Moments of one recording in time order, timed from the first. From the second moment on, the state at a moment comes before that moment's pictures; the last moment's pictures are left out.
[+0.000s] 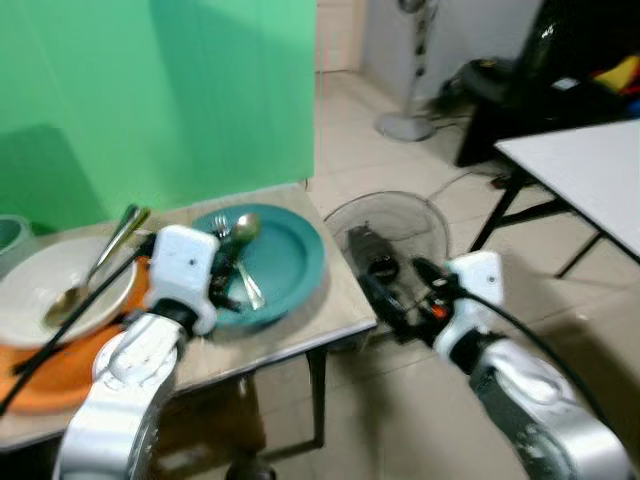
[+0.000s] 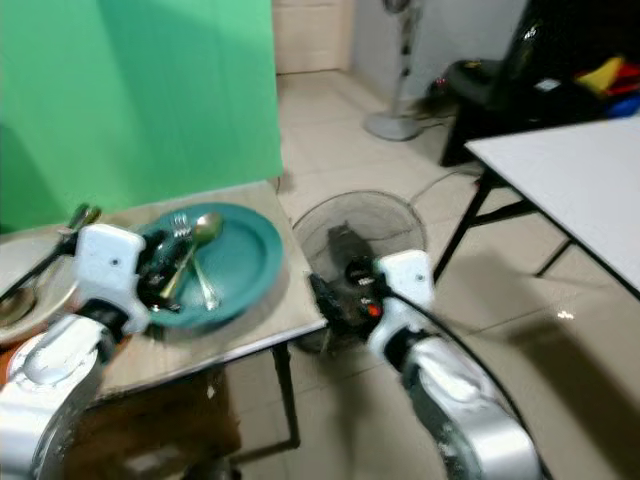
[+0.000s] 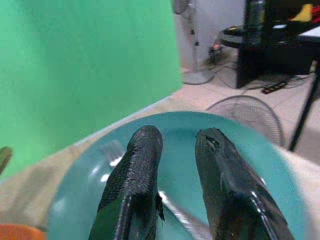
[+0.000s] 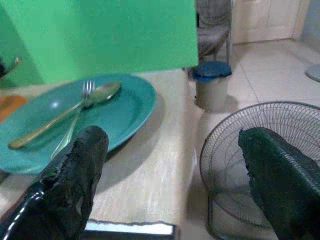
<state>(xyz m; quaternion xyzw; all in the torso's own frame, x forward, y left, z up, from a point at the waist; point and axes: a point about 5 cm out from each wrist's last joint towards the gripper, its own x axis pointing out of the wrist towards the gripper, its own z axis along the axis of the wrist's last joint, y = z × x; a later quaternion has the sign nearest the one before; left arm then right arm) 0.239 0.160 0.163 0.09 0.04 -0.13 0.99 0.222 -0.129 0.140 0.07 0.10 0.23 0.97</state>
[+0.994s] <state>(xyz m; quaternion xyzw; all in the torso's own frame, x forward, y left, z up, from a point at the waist) 0.324 0.179 0.130 0.10 0.22 -0.29 0.93 0.233 -0.129 0.151 0.07 0.08 0.25 0.96</state>
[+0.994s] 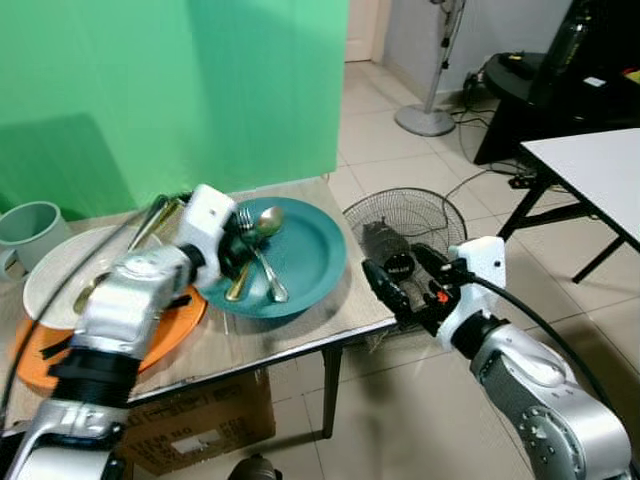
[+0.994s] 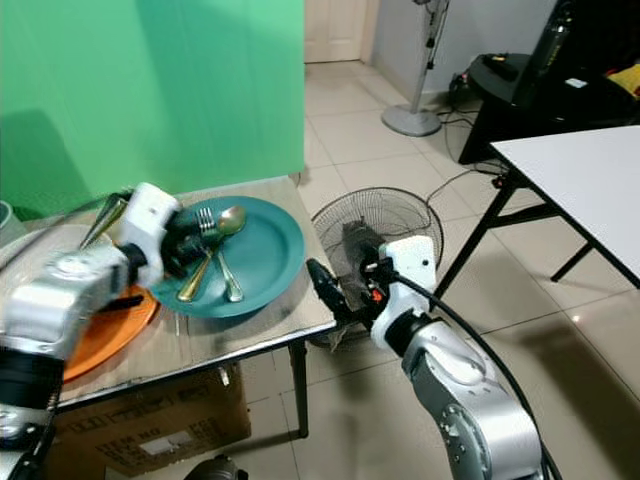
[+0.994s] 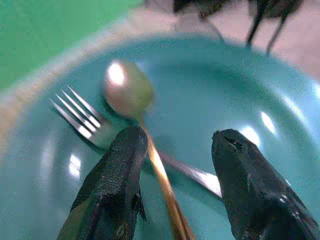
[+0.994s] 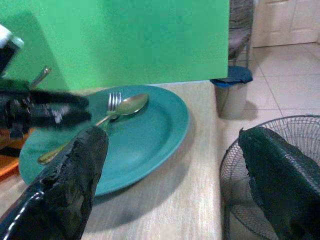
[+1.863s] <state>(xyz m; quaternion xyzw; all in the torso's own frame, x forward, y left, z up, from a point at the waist) 0.347 0.170 0.113 0.14 0.29 -0.26 0.91 0.207 -0.134 0.163 -0.02 0.19 0.52 0.84</state>
